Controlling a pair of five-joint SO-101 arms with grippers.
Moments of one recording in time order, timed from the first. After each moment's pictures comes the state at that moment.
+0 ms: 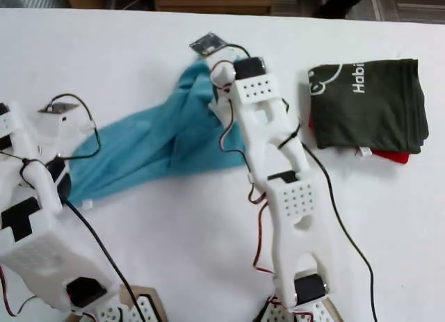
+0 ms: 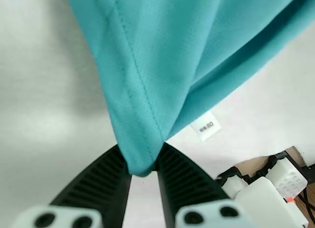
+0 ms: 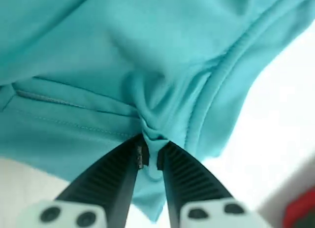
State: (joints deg) left arm -38.8 17.7 2.1 96.8 -43.8; right arm -20.8 47.5 -53.9 91.9 22.4
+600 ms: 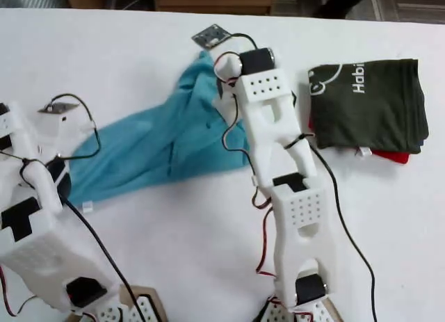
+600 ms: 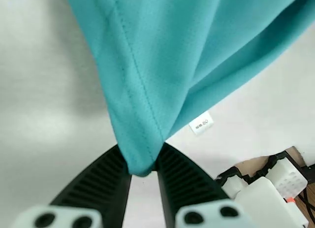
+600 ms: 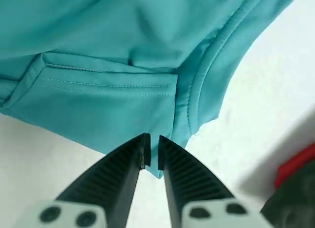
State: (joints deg) left arm -38.8 17.7 2.1 96.8 -43.8; right arm -20.8 40.9 -53.9 99.9 22.4
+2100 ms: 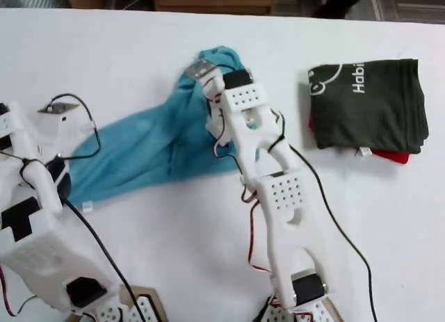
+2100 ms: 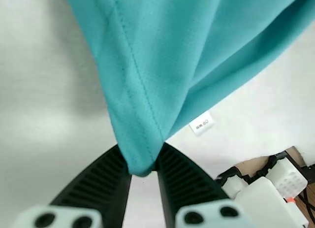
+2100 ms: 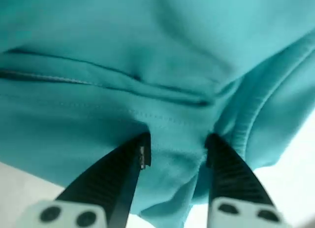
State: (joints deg) left arm -38.8 17.7 2.1 96.8 -43.8; right arm -22.5 59.5 -57.3 95.4 22.7
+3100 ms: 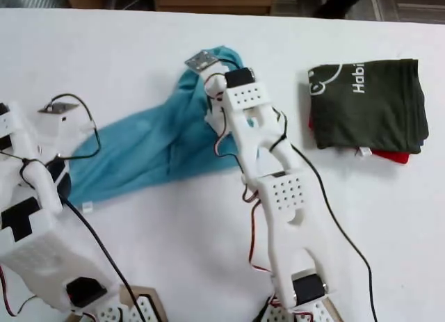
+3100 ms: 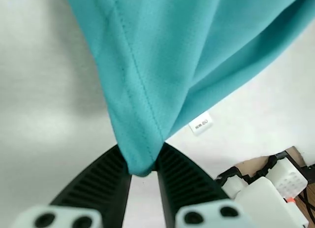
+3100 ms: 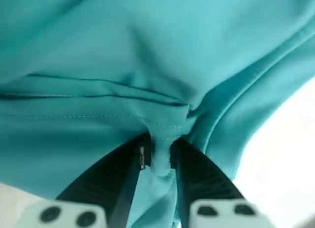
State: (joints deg) left arm -38.8 17.7 2.1 96.8 -43.8; right arm -22.2 57.8 -57.3 89.6 22.7
